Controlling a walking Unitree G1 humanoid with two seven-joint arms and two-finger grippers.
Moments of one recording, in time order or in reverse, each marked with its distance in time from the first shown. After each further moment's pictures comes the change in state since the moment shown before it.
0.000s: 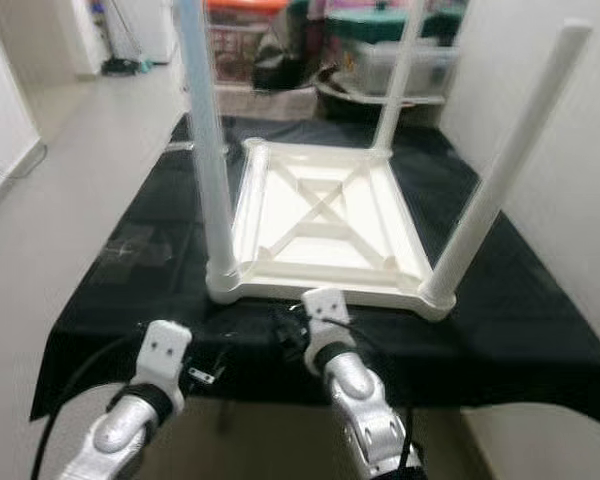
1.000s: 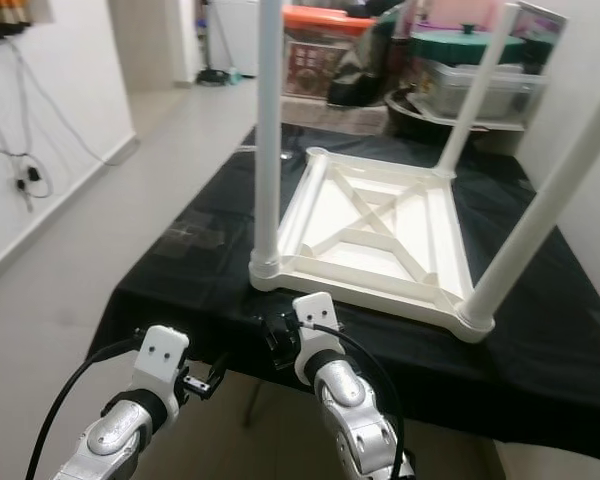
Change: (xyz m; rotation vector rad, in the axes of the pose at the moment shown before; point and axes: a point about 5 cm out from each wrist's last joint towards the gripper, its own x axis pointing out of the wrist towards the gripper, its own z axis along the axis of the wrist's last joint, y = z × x) left arm 0.005 -0.002 -0.002 -0.032 0.046 -0.023; right arm 0.000 0.008 0.002 -0.012 0.019 0.045
